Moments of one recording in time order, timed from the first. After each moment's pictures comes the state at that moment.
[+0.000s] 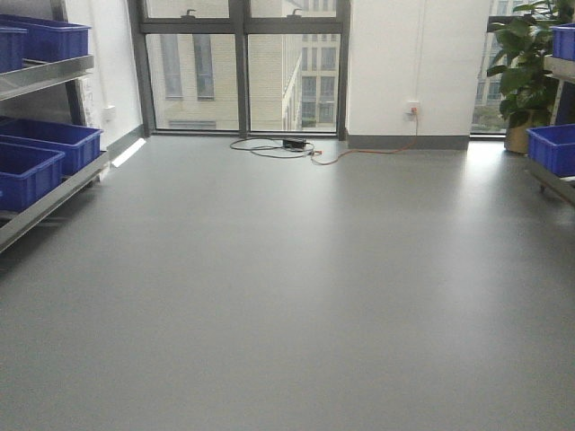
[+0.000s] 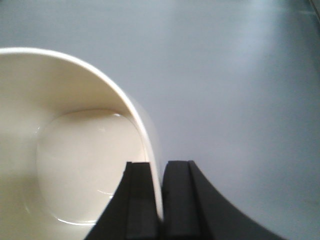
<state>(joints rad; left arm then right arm) 0.00 -0.01 0.01 -0.08 0.05 0.04 0.05 0.34 -0.61 0.01 0.84 0.02</state>
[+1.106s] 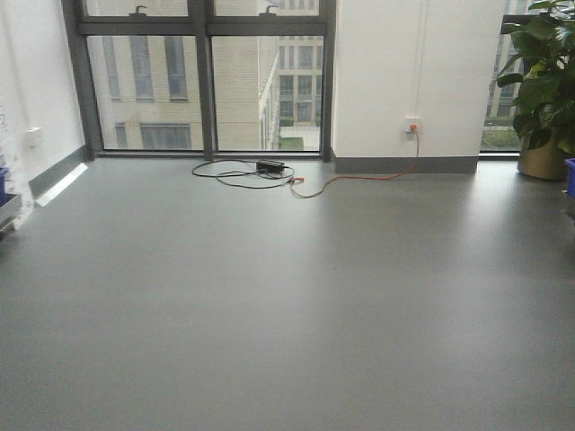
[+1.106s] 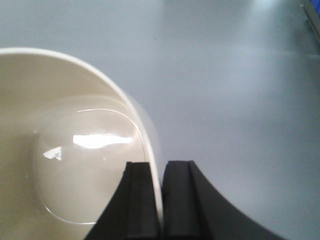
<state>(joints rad) 0.00 -0.01 0.01 -0.08 0.05 0.04 0.05 0.34 -0.61 0.01 0.84 0.02</state>
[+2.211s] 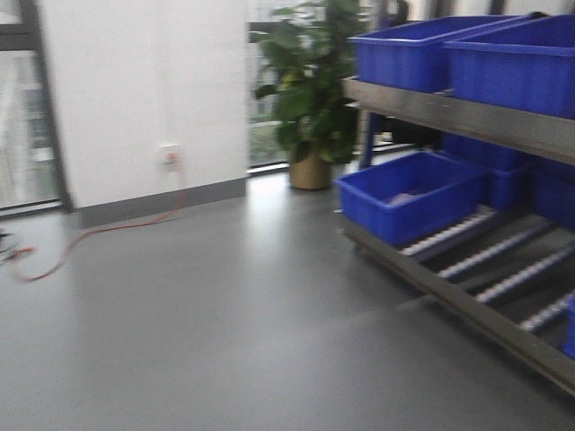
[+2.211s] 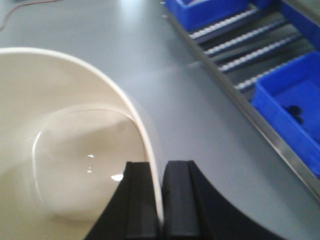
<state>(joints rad) 0.00 -0.01 0.01 -0.08 0.05 0.04 0.05 0.34 -0.61 0.01 0.84 0.02</state>
